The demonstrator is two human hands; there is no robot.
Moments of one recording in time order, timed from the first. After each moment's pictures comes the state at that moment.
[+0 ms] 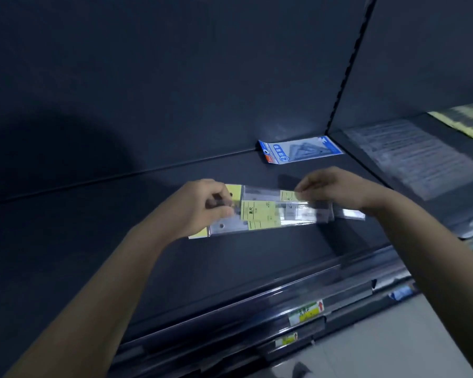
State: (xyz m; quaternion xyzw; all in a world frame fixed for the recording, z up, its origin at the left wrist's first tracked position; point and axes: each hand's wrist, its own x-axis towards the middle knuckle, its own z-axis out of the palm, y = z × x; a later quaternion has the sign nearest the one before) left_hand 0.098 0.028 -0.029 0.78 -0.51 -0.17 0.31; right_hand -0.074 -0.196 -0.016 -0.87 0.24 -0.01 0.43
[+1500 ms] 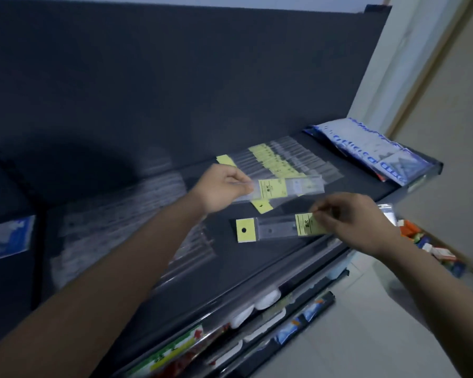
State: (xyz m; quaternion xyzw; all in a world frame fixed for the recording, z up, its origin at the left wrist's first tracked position) left_hand -0.178 -0.554 -0.020 0.70 -0.48 -0.31 0.44; right_hand -0.422 -0.638 -0.018 -0.90 0.33 -0.20 0.20
